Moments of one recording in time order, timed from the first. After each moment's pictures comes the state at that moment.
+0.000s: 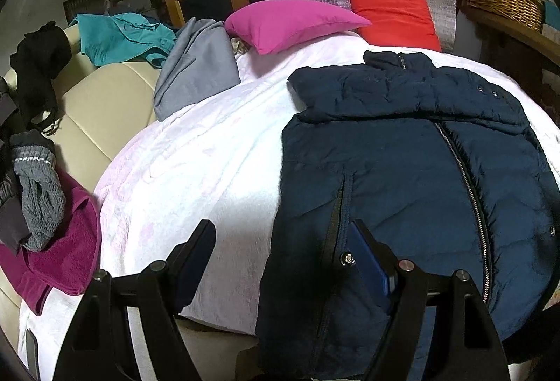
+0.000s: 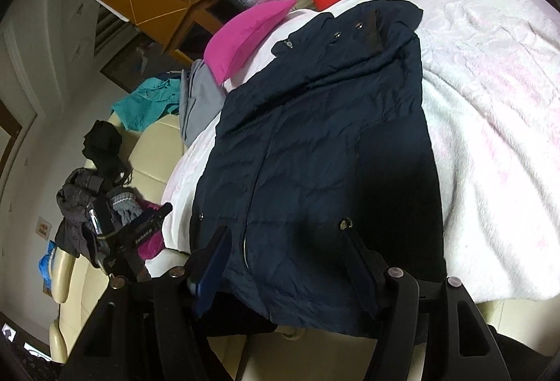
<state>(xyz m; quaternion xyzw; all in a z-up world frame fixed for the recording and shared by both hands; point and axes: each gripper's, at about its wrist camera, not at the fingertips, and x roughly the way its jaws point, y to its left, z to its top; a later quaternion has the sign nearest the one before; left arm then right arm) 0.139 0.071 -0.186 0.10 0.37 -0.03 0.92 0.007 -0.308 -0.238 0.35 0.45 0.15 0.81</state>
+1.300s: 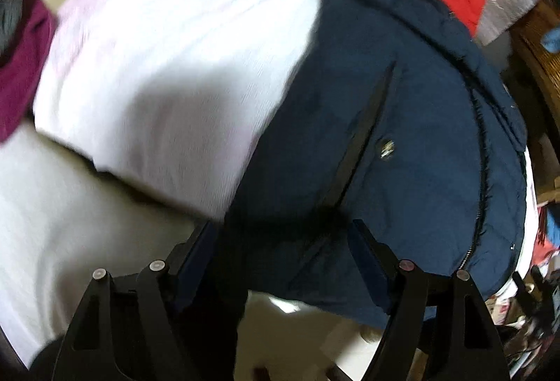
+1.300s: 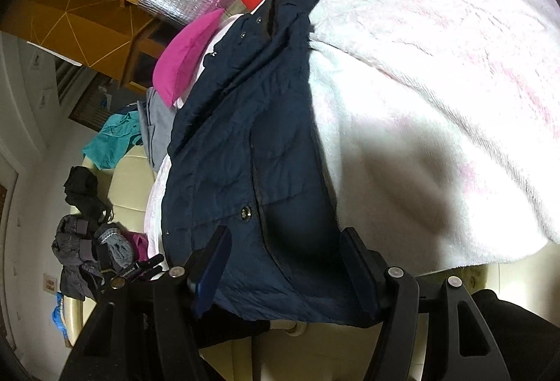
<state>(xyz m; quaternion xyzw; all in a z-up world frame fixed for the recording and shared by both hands) 0.147 0.137 -0.265 -0.12 0.59 -0.04 0.79 -0.022 -0.371 -0.294 0.43 0.47 0.07 0.77</state>
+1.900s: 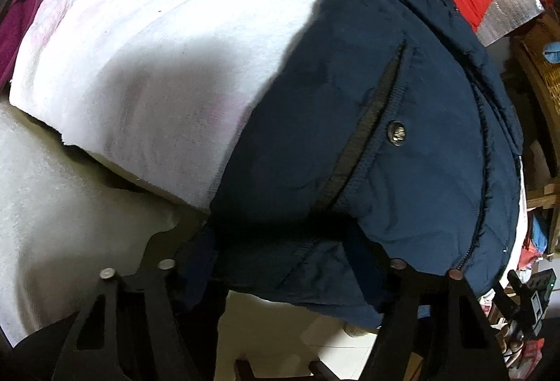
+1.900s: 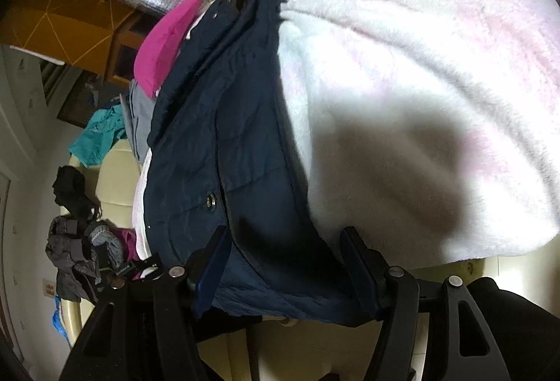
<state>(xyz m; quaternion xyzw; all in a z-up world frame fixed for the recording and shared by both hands) 0.146 0.139 -0.282 -0.15 0.60 -0.07 0.78 -0.017 -0.361 -0.322 0.43 0.50 0.07 0.75</state>
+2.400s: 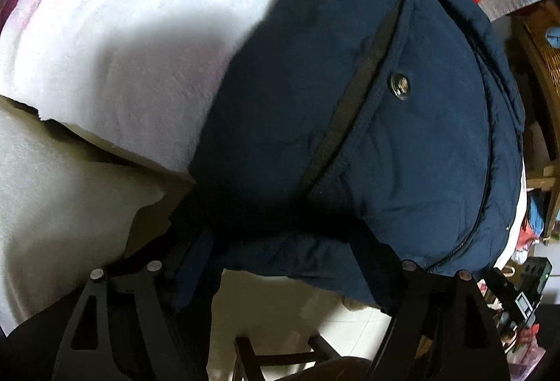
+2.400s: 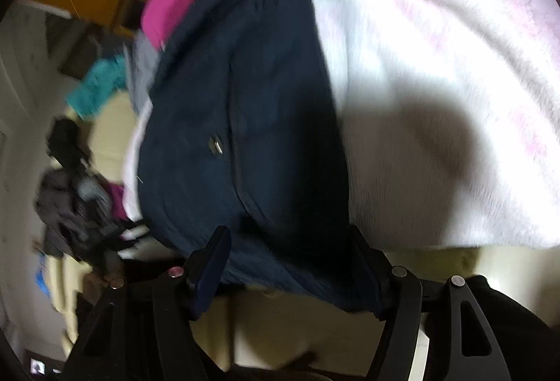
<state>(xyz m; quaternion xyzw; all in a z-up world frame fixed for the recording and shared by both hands) 0.142 0.135 -0.297 -0.14 0.65 -0.09 0.74 -0.015 -0.323 -0.331 0.36 0.57 0.11 0.73</state>
